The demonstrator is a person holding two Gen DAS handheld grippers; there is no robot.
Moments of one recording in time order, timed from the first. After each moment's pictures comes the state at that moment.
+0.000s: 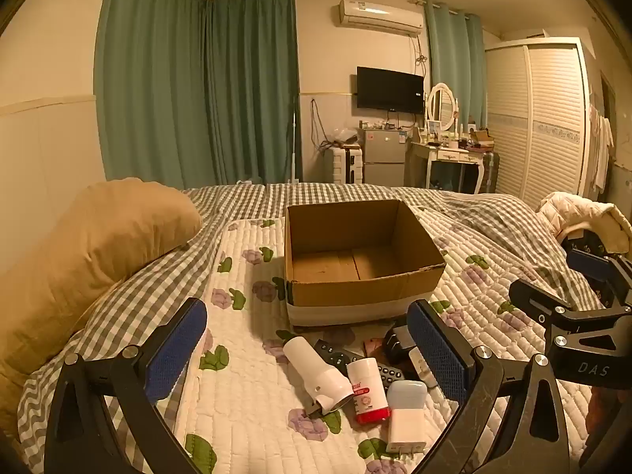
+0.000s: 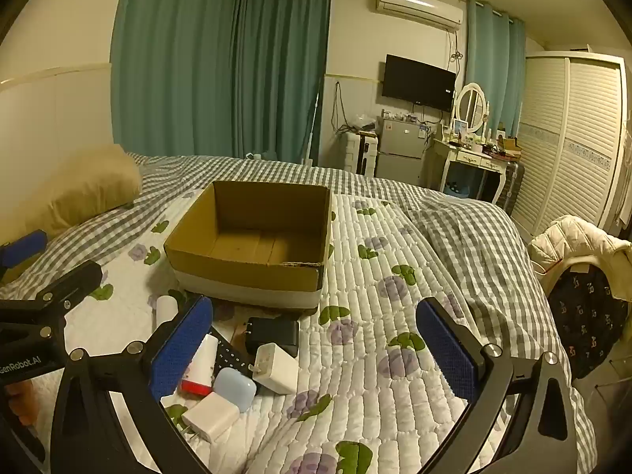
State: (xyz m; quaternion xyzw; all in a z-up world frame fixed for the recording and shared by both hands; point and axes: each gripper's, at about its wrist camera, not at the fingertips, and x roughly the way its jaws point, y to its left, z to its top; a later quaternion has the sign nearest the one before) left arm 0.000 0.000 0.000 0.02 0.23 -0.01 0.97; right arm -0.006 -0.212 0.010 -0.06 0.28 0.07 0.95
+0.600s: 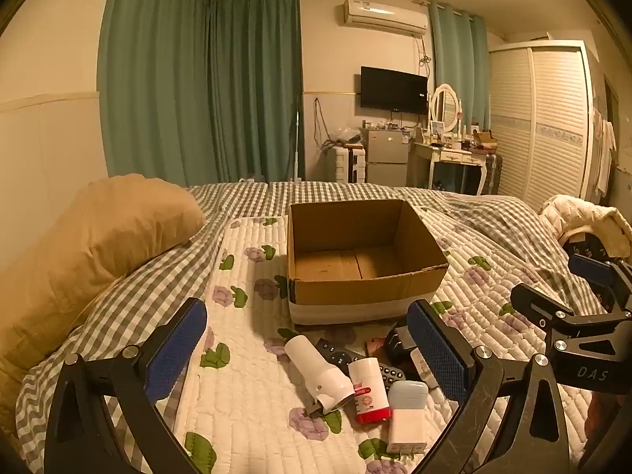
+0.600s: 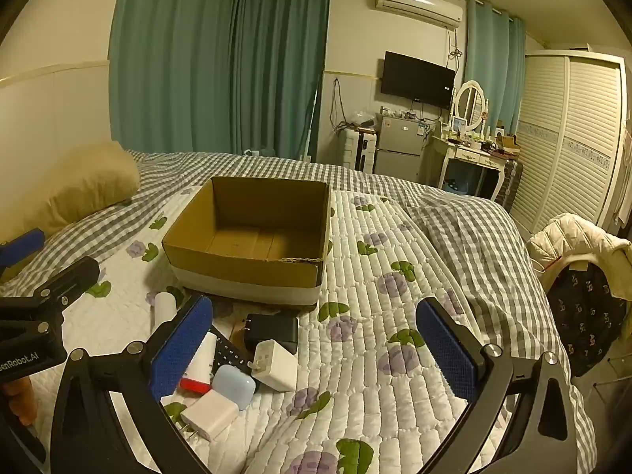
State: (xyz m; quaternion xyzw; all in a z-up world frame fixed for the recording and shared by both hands) left arm -0.002 0.001 -0.001 0.02 0.23 0.00 0.97; right arm -0.006 -0.210 0.008 -0.06 0.29 0.07 0.95
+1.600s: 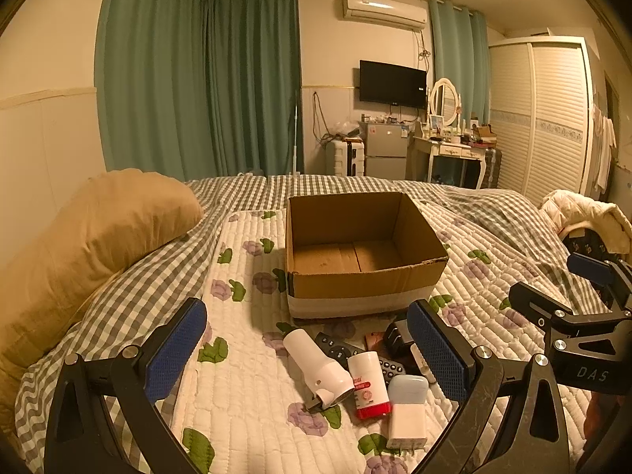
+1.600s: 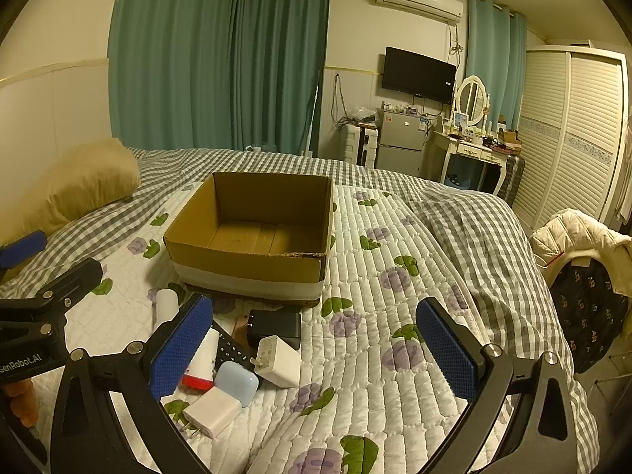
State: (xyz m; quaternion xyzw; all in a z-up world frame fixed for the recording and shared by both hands) left arm 0.001 0.001 -0.009 0.02 0.24 0.00 0.97; right arm -0.006 -0.210 0.004 -0.05 0.29 0.07 0.95
